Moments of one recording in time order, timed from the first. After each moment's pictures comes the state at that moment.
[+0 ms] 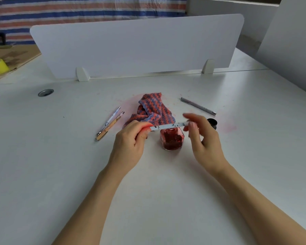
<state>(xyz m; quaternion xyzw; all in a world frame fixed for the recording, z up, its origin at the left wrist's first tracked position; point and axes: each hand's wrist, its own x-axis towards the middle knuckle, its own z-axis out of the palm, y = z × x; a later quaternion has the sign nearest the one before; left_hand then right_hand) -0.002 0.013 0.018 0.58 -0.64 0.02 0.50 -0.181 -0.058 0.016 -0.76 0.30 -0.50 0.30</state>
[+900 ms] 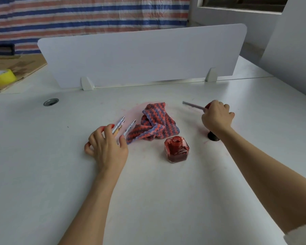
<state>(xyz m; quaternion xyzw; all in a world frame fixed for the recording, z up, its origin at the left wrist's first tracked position) 0.051 -0.008 -0.018 0.83 -0.39 0.19 0.35 -0.163 -0.192 0.031 -0.71 0.65 -0.24 0.10</state>
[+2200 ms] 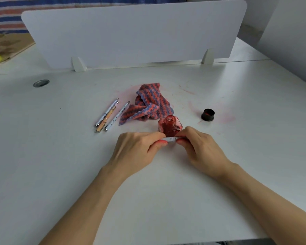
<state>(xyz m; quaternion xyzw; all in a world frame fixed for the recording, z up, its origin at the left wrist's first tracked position) -0.018 0.027 0.013 0.61 -0.73 0.09 0.30 -0.200 -0.052 -0.003 -0.90 0.22 -0.34 0.15</state>
